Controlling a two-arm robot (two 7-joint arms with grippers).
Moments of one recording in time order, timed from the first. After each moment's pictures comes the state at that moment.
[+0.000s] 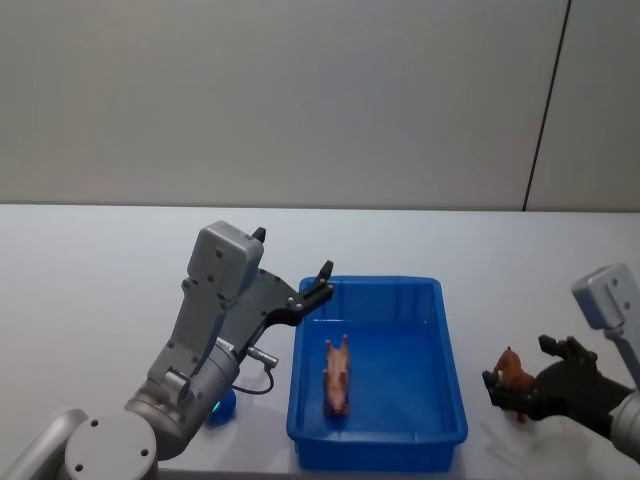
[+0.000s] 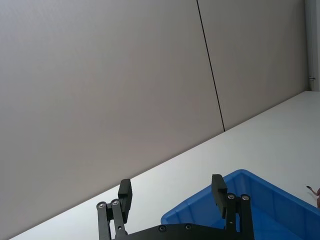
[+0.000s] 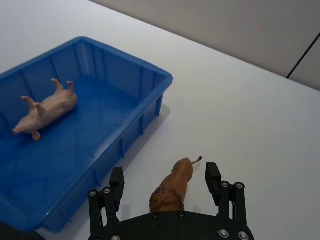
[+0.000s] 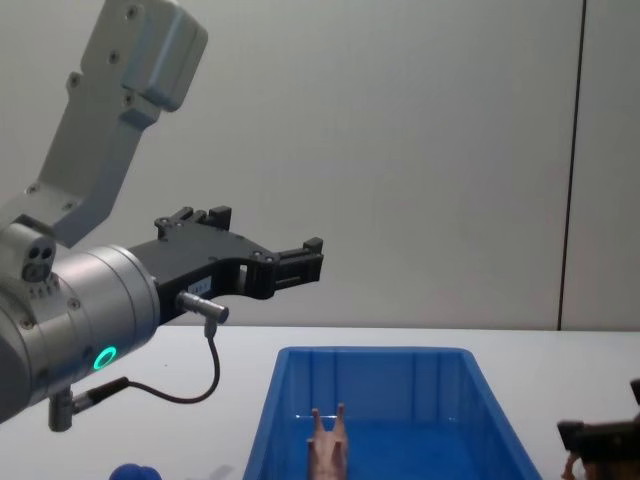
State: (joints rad) left arm -0.24 0.38 0.45 -1.63 -0.20 0.01 -0.01; right arm 0.05 0.42 -0.22 -1.73 0.17 0.46 0.31
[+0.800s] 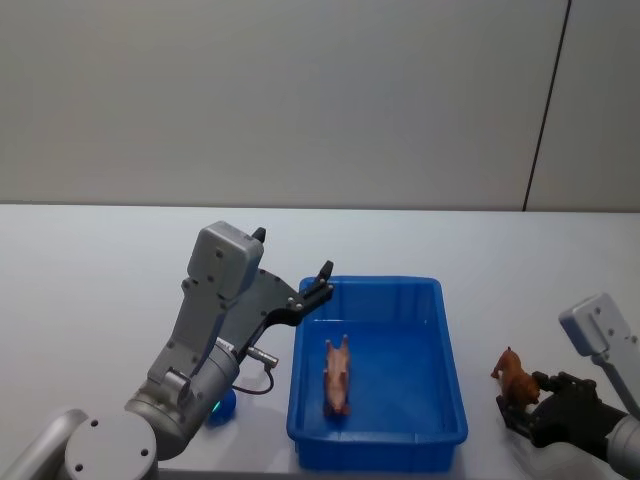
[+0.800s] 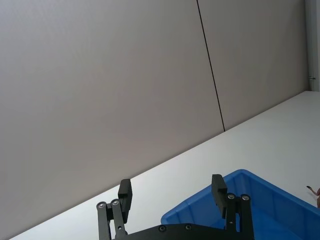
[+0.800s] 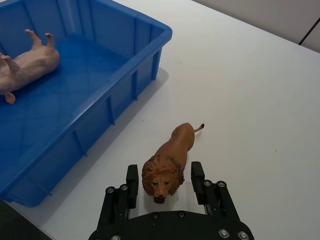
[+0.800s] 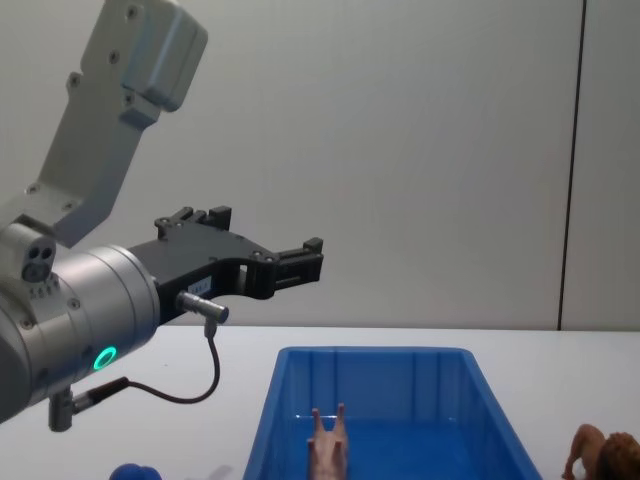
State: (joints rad) left arm -0.24 0.38 0.45 -1.63 -0.20 0.01 -0.01; right arm 0.06 0.41 -0.24 -1.65 0.12 0.48 0.32
